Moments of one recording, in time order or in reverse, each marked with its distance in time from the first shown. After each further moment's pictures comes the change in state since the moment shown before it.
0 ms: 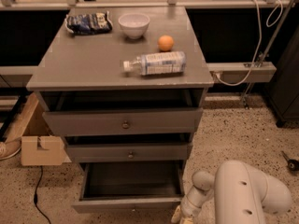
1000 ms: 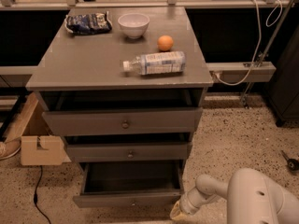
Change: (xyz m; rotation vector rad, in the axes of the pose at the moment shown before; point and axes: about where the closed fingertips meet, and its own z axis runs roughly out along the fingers) arm 0.002 -0.053 -0.005 0.290 -0.055 -0.024
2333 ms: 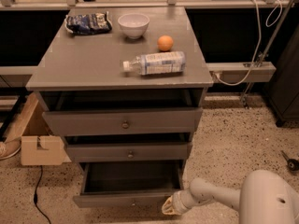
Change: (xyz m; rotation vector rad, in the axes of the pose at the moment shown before) arm -0.048 -0.023 0.003 0.191 0.012 -0.278
